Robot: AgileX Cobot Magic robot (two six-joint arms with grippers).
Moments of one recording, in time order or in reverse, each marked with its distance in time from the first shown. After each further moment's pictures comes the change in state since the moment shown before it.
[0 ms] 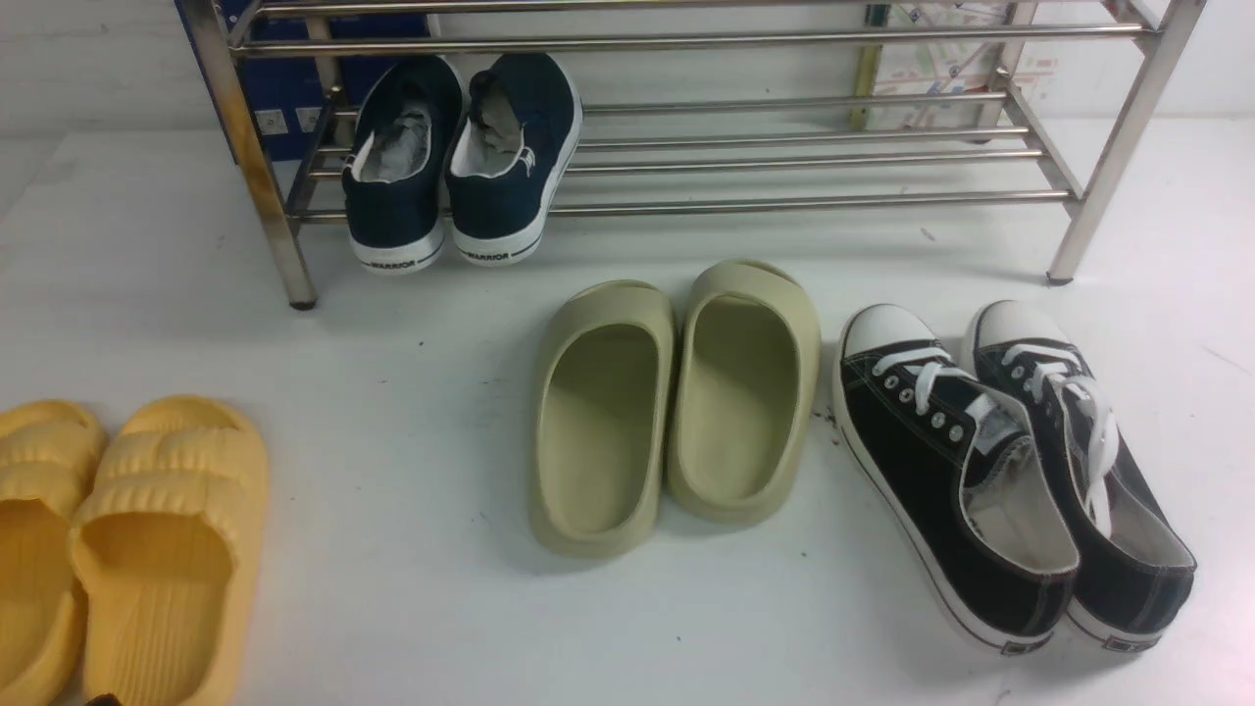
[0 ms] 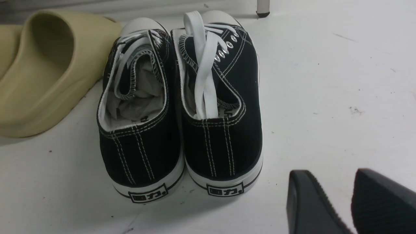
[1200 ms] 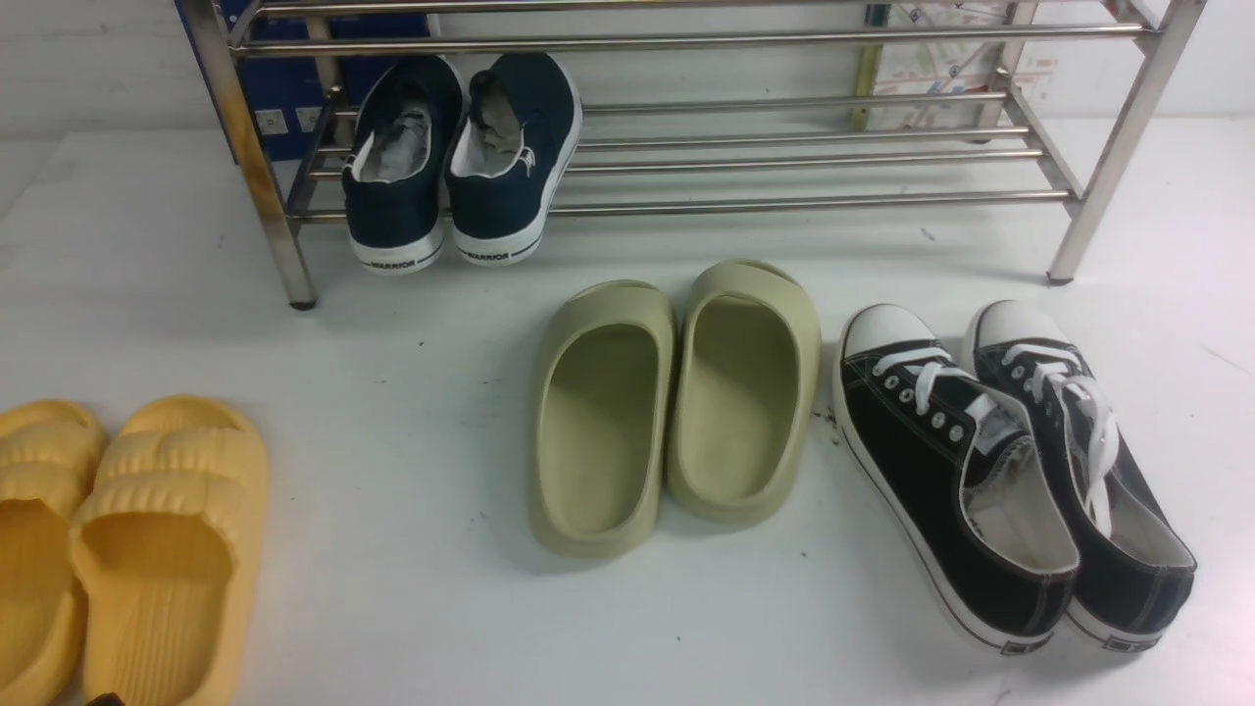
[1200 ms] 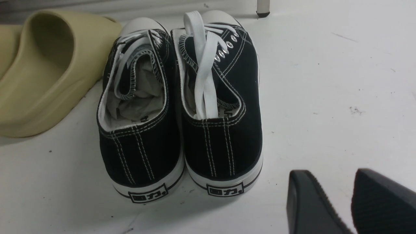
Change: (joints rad) right arm 0.000 0.000 0.000 0.000 0.000 0.000; left arm 0.000 0.000 0.000 0.000 0.000 0.000
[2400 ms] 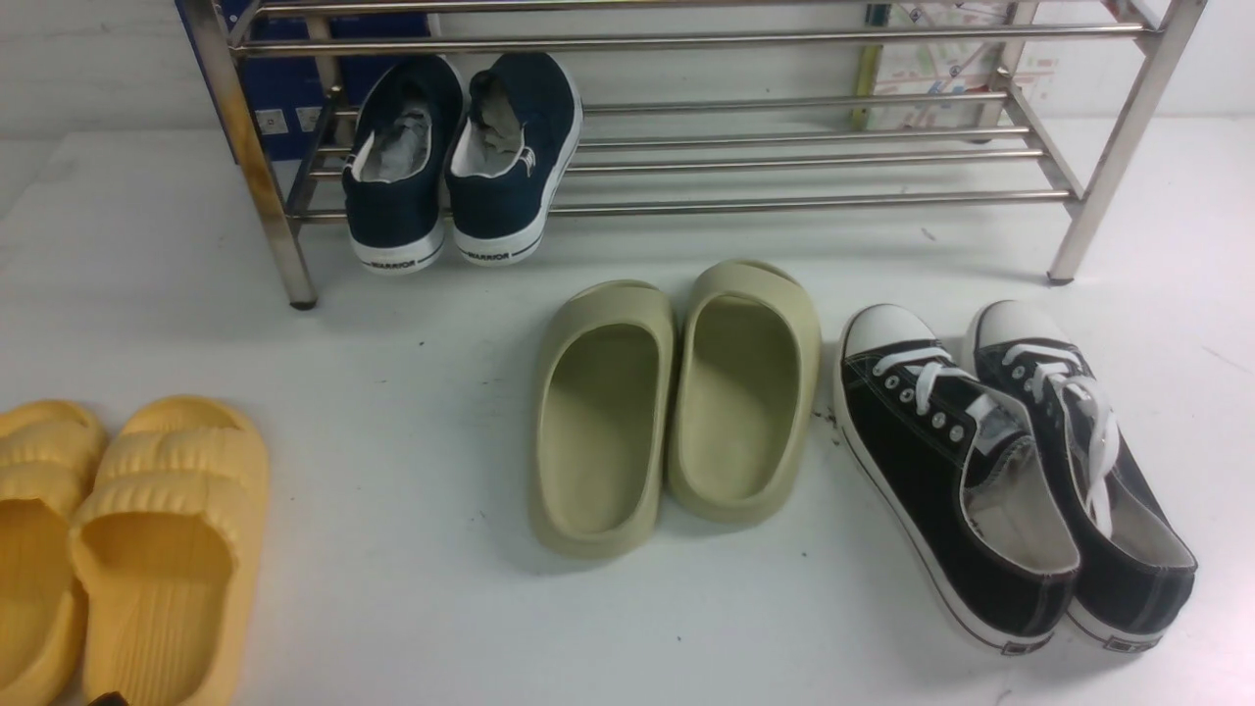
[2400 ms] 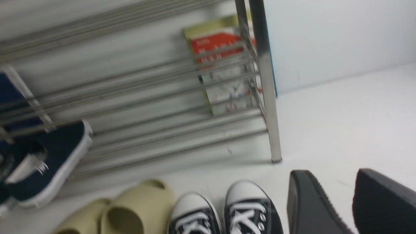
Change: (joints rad) right arm 0.021 0.590 -0.887 -0.063 0.232 0.206; left arm 0.000 0.000 0.000 0.000 0.000 0.000
